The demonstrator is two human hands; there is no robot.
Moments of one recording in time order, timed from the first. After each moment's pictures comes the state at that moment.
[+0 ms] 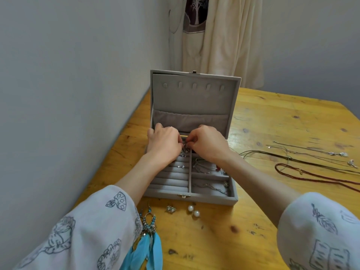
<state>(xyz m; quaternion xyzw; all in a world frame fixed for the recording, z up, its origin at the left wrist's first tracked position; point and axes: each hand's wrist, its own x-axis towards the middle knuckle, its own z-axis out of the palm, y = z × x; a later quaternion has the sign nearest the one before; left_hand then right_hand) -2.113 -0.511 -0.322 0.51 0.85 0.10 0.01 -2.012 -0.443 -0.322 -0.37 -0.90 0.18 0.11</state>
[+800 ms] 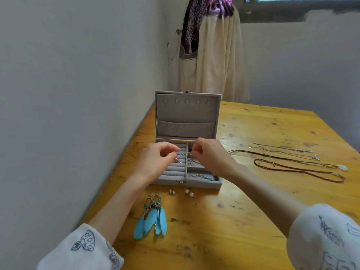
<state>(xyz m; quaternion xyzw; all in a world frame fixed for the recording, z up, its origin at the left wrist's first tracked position) -2.074 -0.618 -0.278 0.50 0.75 0.40 0.17 -1.948 -0.509 -0.281 -0.31 -0.92 0.18 0.17</state>
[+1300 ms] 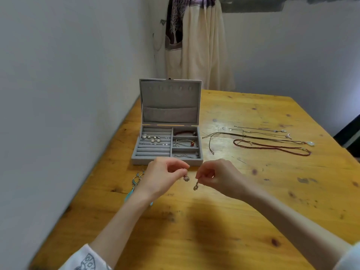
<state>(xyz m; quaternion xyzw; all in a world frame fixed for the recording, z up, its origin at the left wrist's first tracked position) -1.997 -0.661 -0.300 0.51 0.73 0.38 0.25 -1.845 -0.567 -0.306 -0.32 -0.87 0.34 0.12</state>
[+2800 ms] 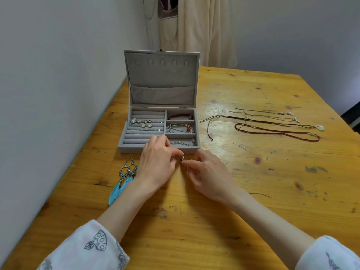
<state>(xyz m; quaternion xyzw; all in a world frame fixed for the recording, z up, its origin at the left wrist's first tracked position) -2.004 -0.622 -0.338 0.61 0.77 0.17 0.00 -1.865 -0.567 -0.362 -0.32 -0.92 0.15 0.17</state>
